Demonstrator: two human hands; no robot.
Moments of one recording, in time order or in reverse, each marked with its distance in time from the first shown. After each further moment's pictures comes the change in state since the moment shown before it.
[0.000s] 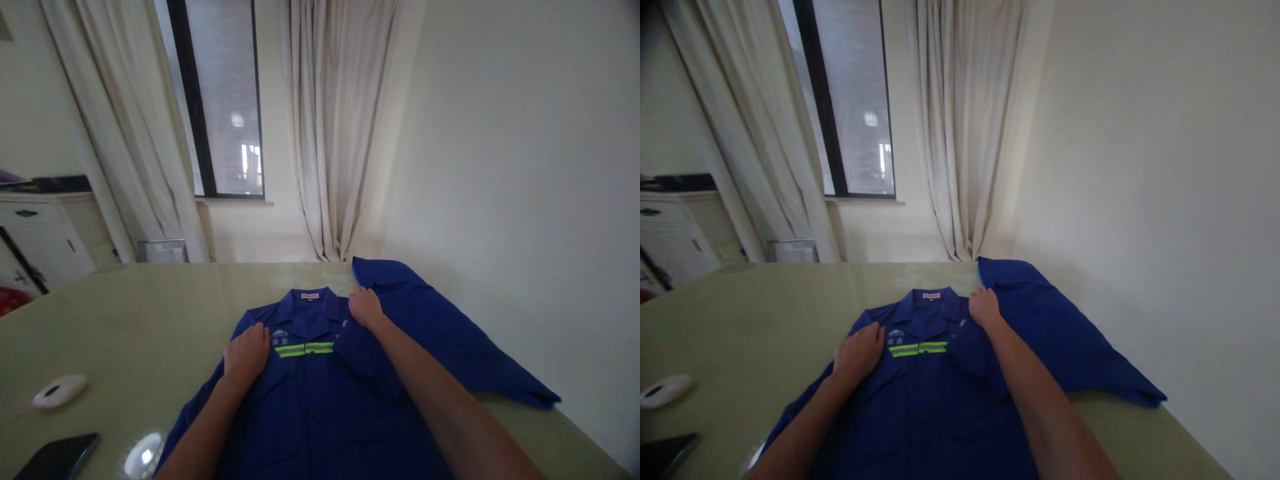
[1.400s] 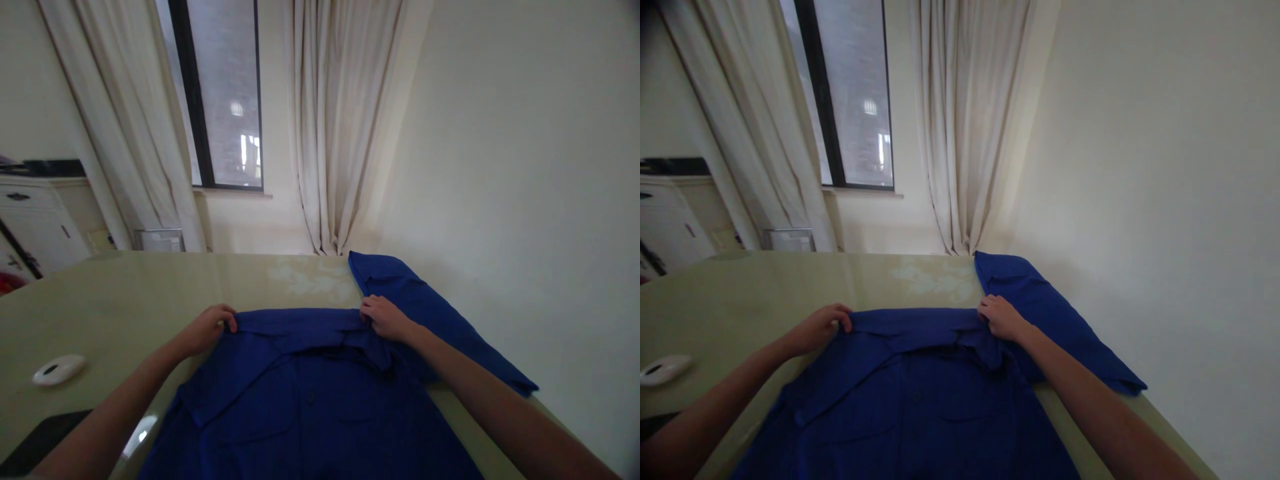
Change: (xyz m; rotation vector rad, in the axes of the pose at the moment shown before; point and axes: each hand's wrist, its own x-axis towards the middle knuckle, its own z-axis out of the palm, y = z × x) left_hand 0.037 -0.113 -0.024 -0.451 -0.104 0.399; right_hand -0.065 0.061 -0.033 0.125 -0.111 -0.444
